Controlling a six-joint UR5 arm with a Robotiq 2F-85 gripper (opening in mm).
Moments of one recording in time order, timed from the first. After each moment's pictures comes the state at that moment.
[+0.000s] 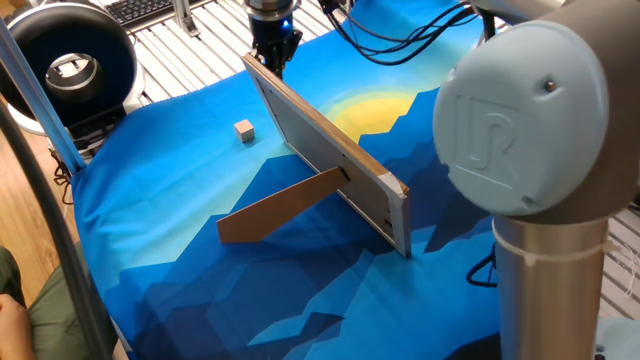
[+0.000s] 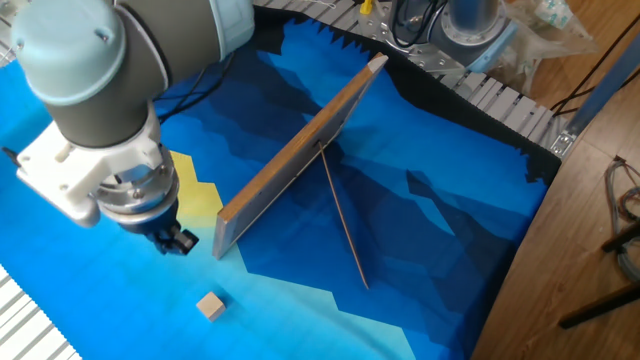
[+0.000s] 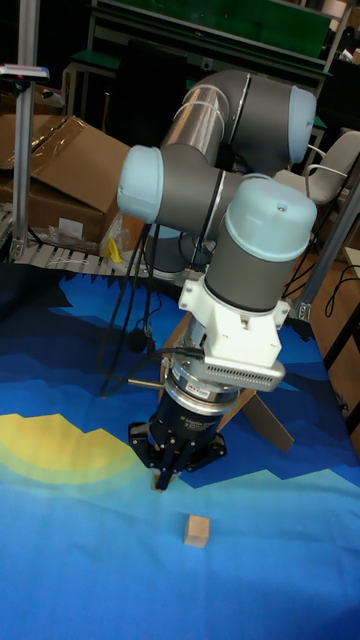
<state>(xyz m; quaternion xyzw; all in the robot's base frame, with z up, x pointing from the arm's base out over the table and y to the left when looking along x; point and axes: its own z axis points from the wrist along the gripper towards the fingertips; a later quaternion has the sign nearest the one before) 0.718 0.015 0.102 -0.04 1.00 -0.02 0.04</state>
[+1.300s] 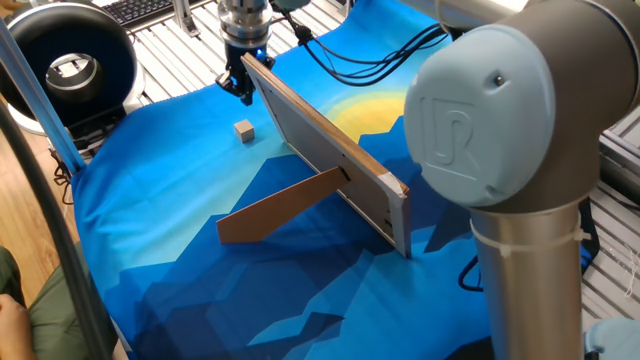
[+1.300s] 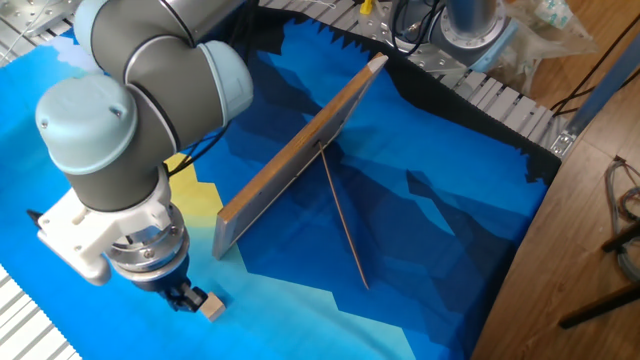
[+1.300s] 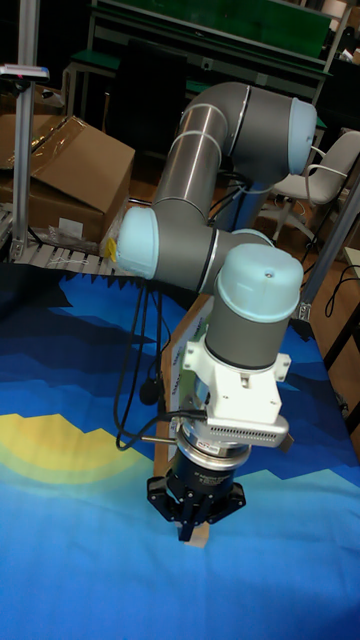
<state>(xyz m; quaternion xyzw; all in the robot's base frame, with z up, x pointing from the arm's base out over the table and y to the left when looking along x) 0.752 0.058 0.048 -0.03 1.00 0.03 0.06</state>
